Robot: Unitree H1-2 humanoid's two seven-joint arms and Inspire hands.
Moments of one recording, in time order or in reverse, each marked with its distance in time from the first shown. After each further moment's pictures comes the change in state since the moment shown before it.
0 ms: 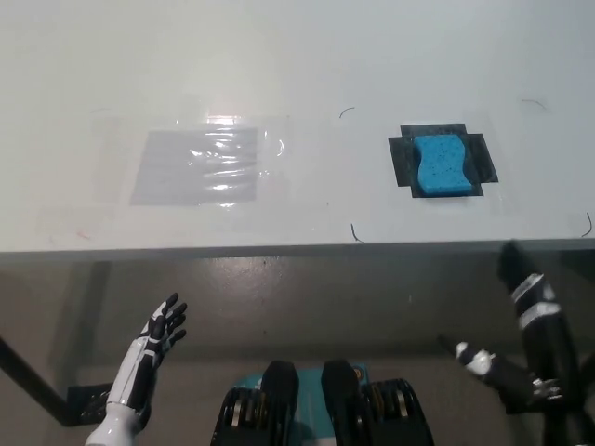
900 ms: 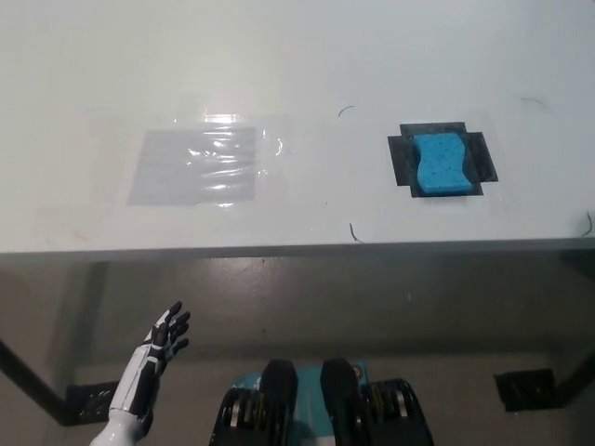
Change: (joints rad) left_arm -0.001 0.000 -0.002 0.033 -0.002 -0.010 -0.012; right_arm -0.836 -0.138 -0.157 -0.117 0.329 0.434 -0.058
